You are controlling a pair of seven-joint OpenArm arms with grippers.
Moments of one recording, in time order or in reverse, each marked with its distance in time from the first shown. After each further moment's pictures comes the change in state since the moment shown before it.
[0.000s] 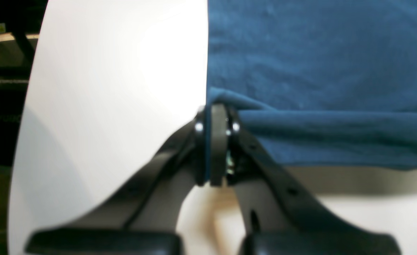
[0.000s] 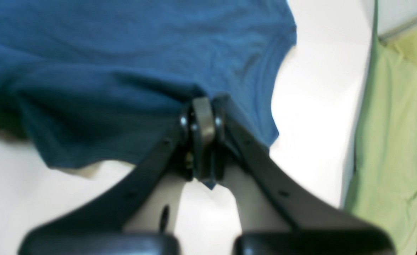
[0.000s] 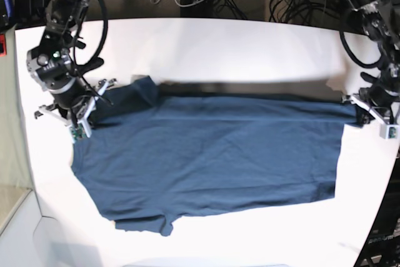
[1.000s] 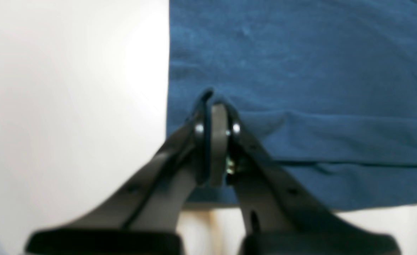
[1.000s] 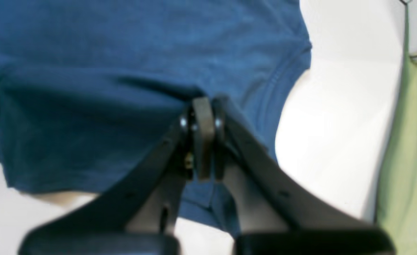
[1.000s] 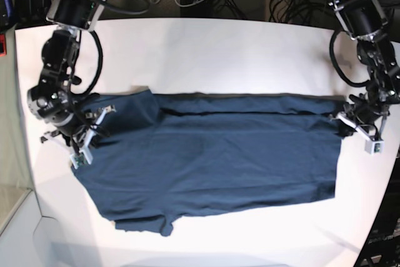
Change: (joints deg) left arm -10.0 -0.3 5.2 -17.6 0.4 0.1 -3.9; right arm 12.6 4.9 -1.2 -19.5 0.0 0.0 0.9
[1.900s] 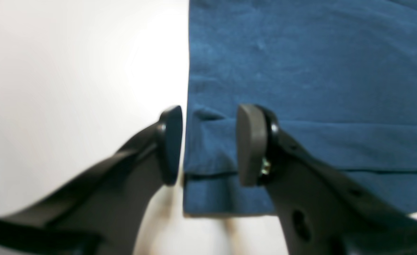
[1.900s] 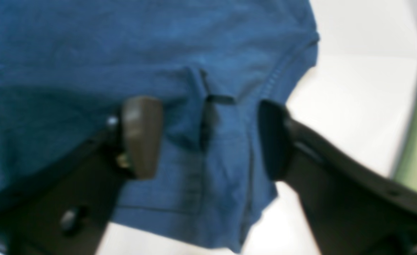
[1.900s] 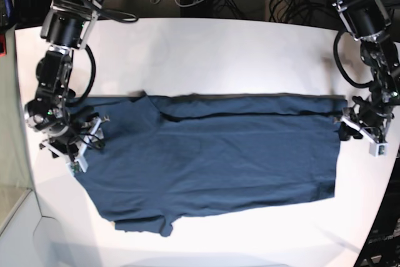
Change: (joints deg) left arm -0.1 -1.2 0.3 0.3 0.1 0.4 -2.3; right arm 5.5 3.4 0.4 -9.8 -0.5 0.0 2.6
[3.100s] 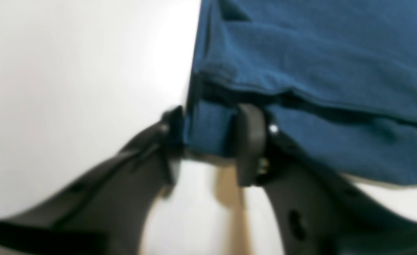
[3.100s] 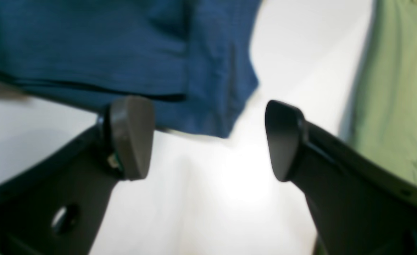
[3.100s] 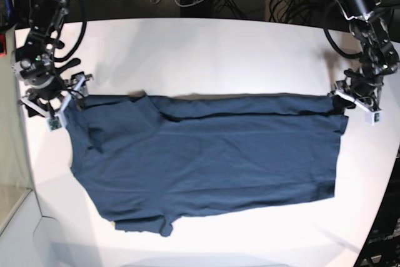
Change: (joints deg) left arm 6.5 2.3 -3.9 -8.0 -1.2 0.0 -7.7; right arm -17.8 -1.5 8.4 17.9 0.7 0.0 0.5
